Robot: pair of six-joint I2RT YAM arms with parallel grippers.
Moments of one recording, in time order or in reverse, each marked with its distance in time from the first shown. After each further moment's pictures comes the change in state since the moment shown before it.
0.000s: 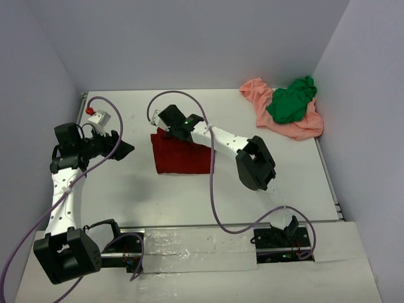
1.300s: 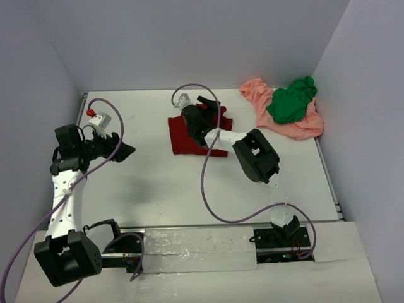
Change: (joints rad) left arm 0.000 -0.019 -0.020 0.000 0.023 0.008; right arm -0.135 0.061 -0.363 0.996 0.520 -0.315
